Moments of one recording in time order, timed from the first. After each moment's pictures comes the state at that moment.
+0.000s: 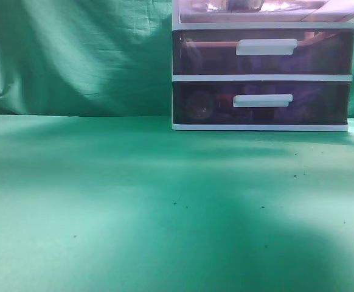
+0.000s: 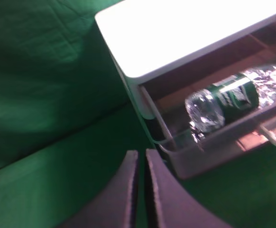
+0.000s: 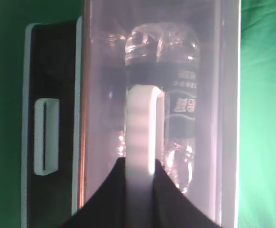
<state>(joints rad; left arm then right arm) -0.80 1.71 -2.14 0.56 1.09 -0.25 0.31 1.41 -1.01 -1.15 0.02 -0.31</state>
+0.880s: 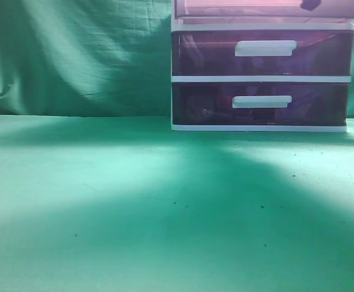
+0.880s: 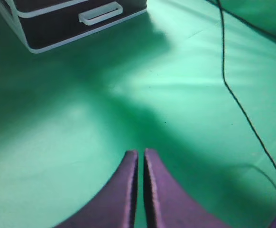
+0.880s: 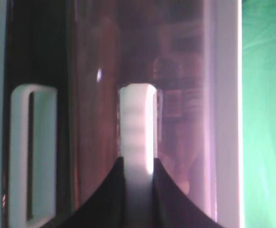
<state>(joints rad) -0.80 0.93 -0.96 0.01 0.66 -0.16 0.17 1.76 -1.35 -1.15 -0.16 -0.32</state>
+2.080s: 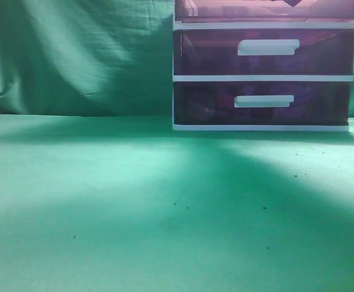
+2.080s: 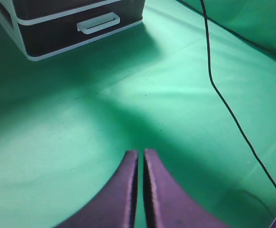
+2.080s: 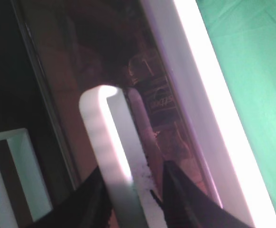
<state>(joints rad) -0.80 0.87 -0.90 -0.02 0.60 -0.16 0.16 1.79 -1.38 -0.98 -0.19 -0.18</state>
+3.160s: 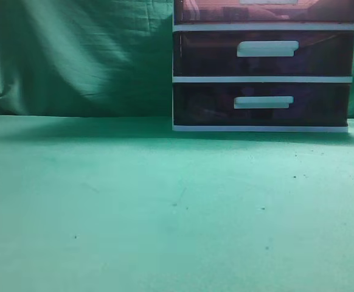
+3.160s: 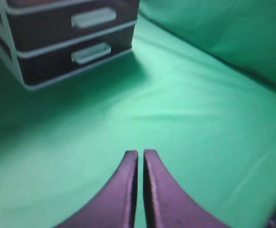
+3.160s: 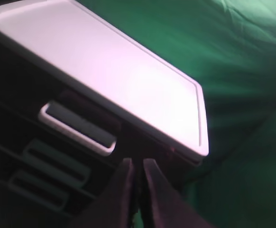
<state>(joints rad) -0.80 0.81 -0.90 -0.05 0.57 -0.12 0.47 1.25 -1.24 -0.95 0.57 0.43</state>
